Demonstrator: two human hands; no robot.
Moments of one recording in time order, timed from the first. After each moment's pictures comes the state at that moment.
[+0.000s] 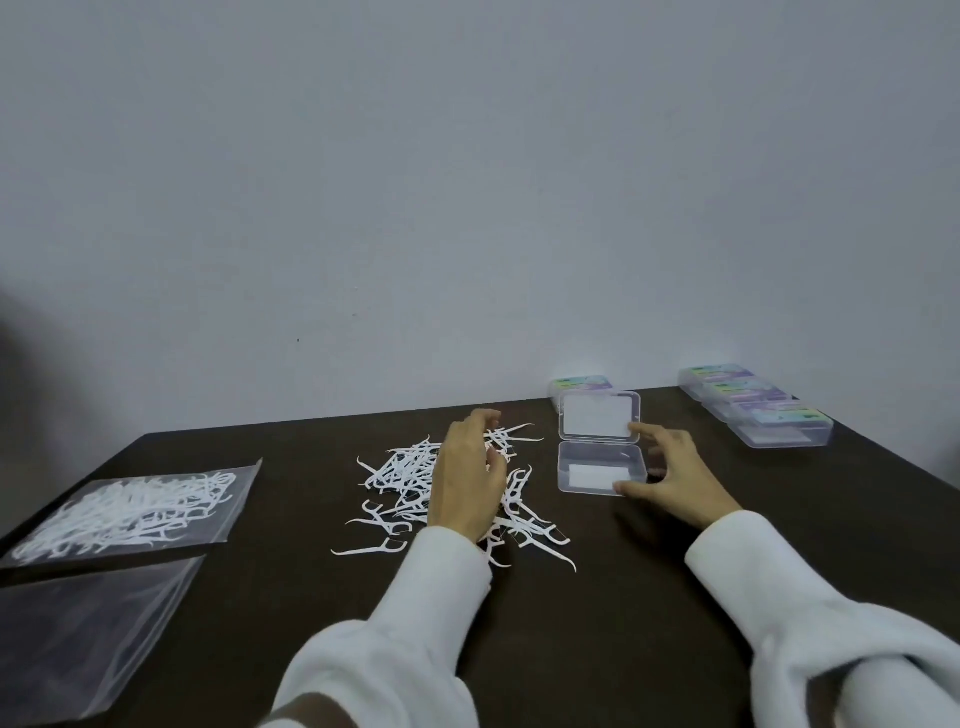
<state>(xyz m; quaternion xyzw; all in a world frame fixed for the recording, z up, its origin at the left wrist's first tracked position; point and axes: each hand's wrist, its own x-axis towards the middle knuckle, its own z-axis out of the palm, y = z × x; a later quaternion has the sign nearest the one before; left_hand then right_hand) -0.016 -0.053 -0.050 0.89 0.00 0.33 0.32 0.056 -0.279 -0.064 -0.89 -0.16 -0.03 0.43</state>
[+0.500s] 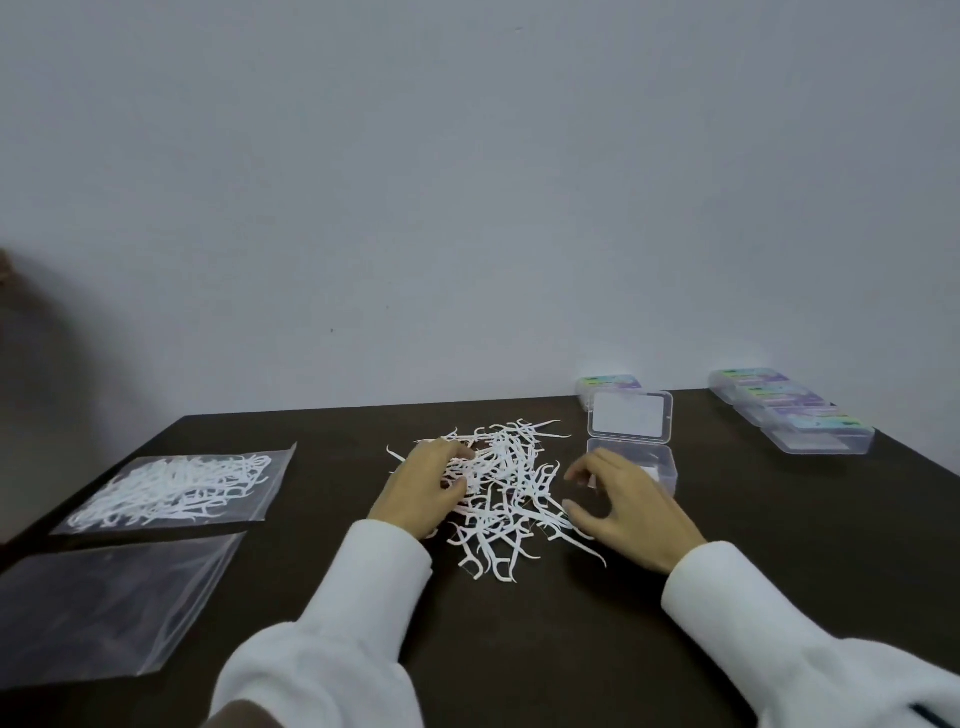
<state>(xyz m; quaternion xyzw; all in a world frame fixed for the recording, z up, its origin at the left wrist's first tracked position) -0.041 0.029 -0.054 0.96 0.00 0.16 0.22 -0.005 -0.215 -0.054 -0.88 -0.35 -0.14 0.27</state>
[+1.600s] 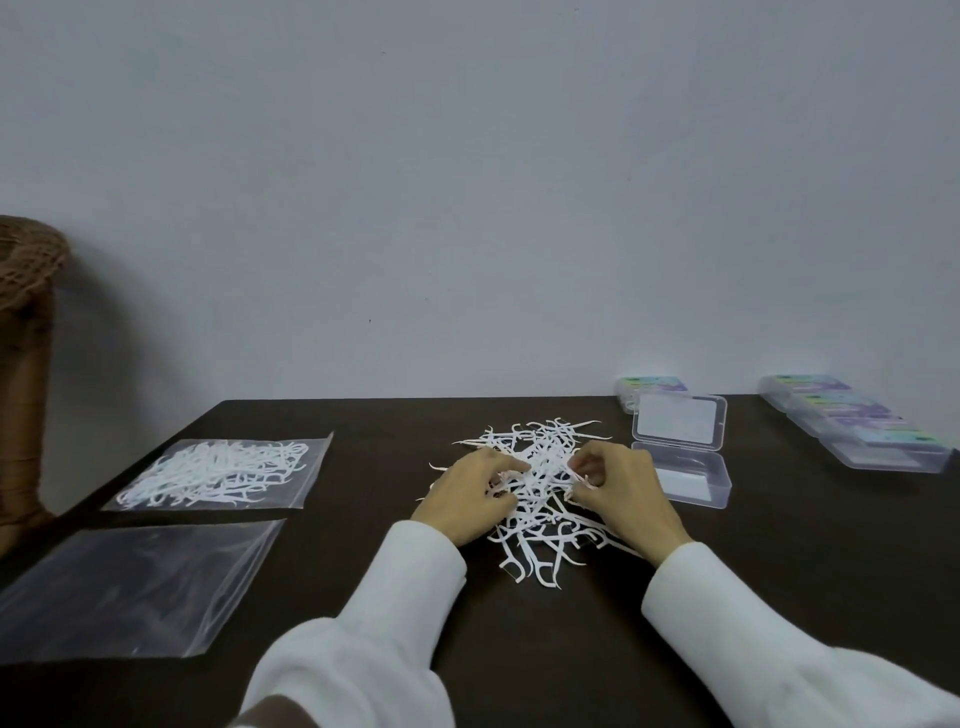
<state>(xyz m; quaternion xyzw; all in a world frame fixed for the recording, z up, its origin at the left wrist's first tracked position) -0.046 0.026 -0.054 0.96 -0.03 0.10 0.27 0.011 -0.155 -0.055 -0.89 -0.23 -0.10 0.39</state>
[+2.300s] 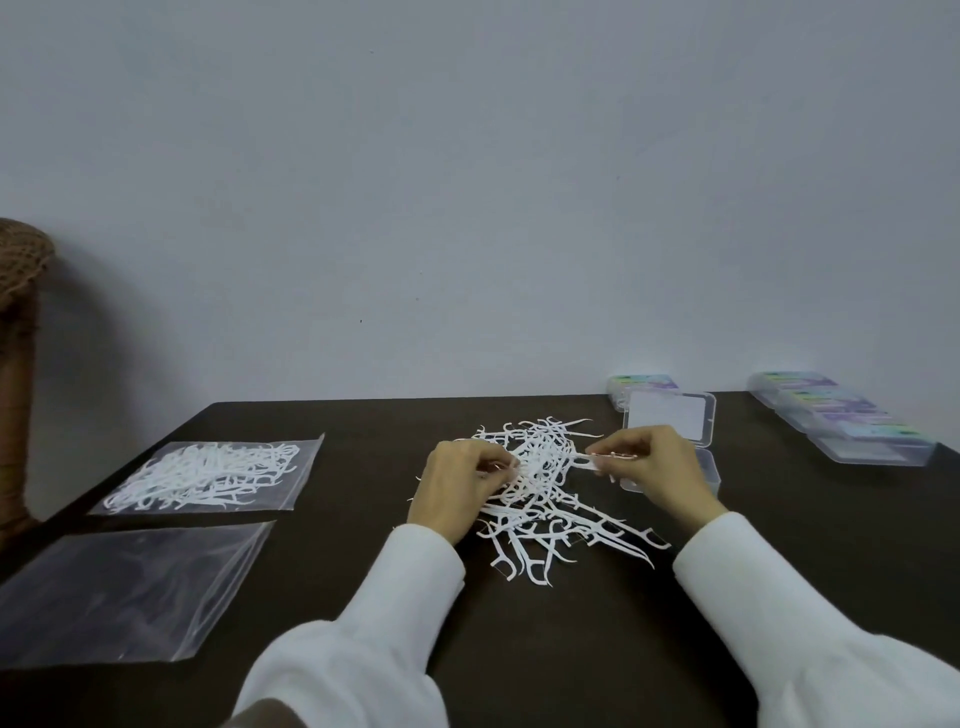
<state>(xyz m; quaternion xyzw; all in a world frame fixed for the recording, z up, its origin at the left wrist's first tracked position) -0.048 0.015 -0.051 0.90 0.00 0.27 0.34 0.026 -0.188 -0.037 -0.85 -0.20 -0.05 0.49</state>
